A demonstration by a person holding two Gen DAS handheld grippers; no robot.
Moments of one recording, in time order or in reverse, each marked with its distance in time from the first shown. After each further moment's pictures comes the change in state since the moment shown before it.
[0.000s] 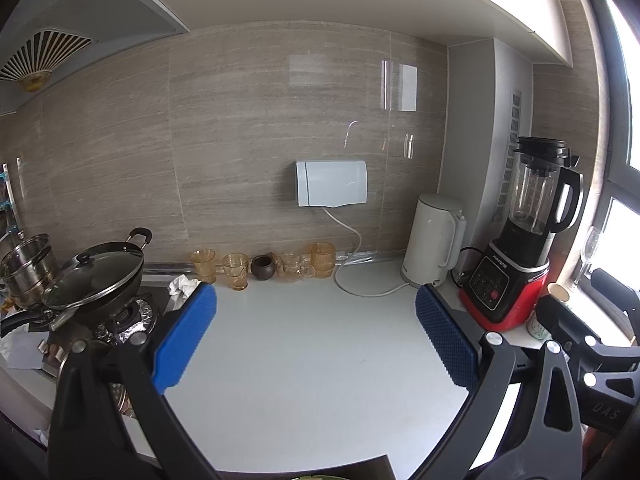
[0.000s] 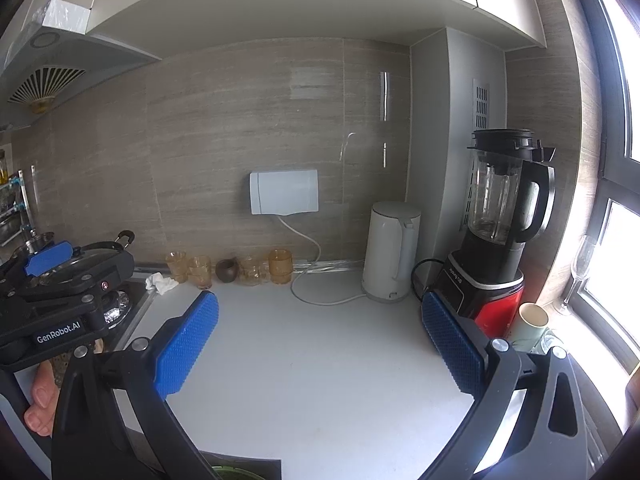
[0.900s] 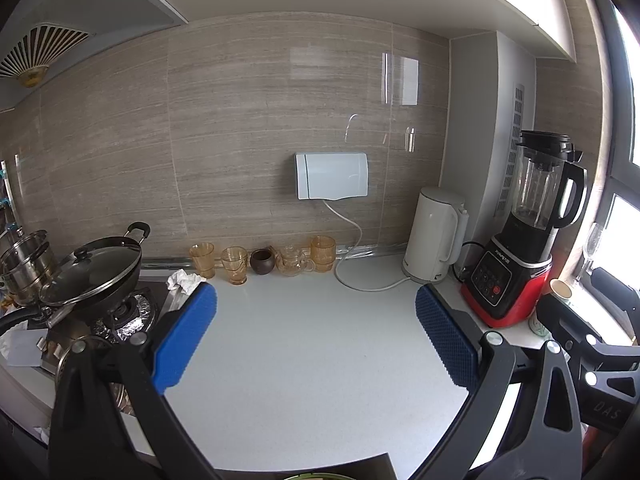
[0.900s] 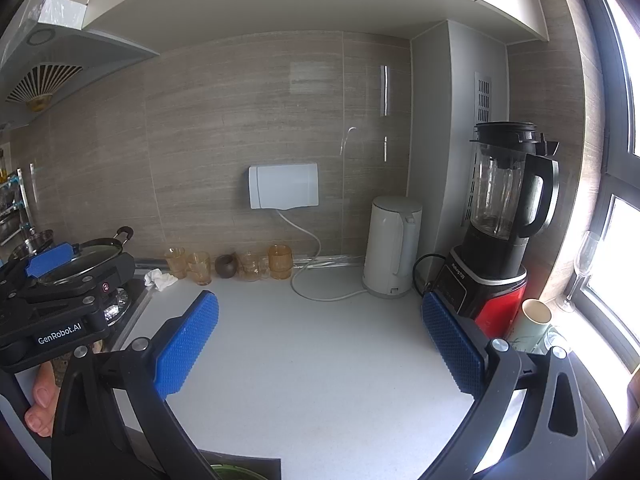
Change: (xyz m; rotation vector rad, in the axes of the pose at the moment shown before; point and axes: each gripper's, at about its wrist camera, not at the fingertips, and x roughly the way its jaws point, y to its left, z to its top) left arm 0.010 -0.002 -0.003 0.001 0.021 0.000; right arm 0.008 0.001 -0.001 0.004 0.021 -0.002
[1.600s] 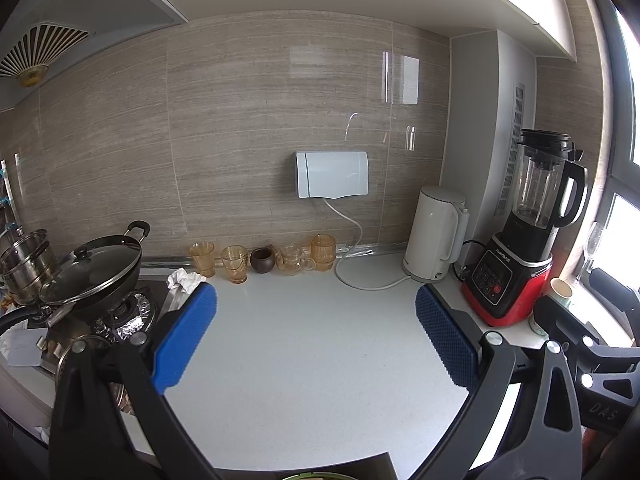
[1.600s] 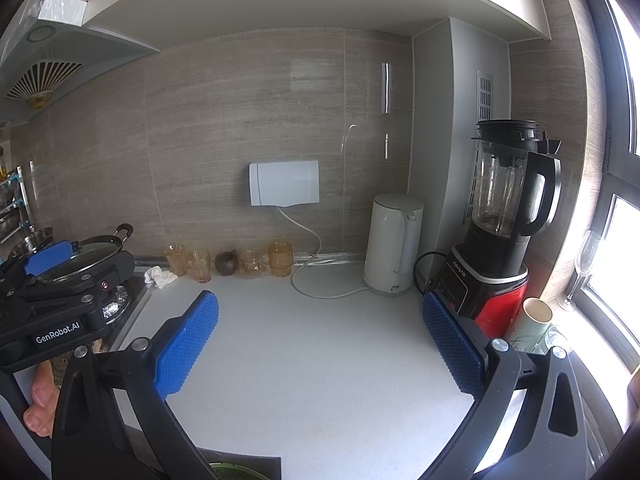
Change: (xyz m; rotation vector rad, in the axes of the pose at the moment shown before) left arm -0.001 0.002 -0.001 0.000 0.003 -0.002; right arm 0.004 0.001 -0.001 -0.004 0.008 0.001
